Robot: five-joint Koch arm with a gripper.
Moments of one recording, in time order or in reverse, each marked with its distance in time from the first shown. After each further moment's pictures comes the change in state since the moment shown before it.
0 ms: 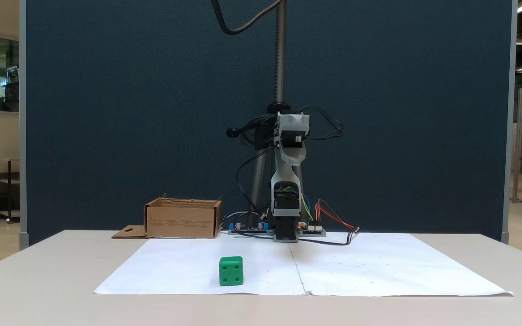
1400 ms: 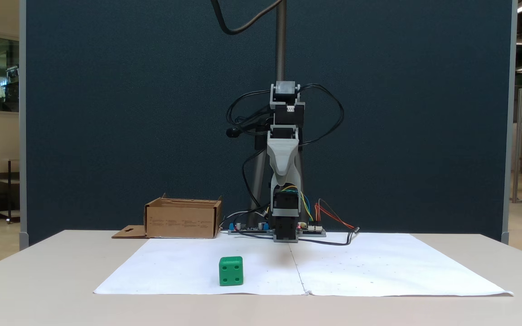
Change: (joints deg) arm 7.1 -37.9 -53.3 67.3 -4.7
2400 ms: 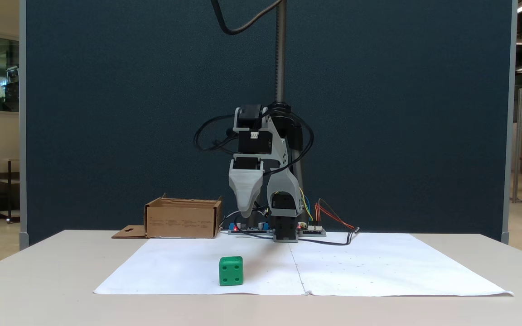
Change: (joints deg) arm 11.2 -29.4 -29.1 1.9 -12.5
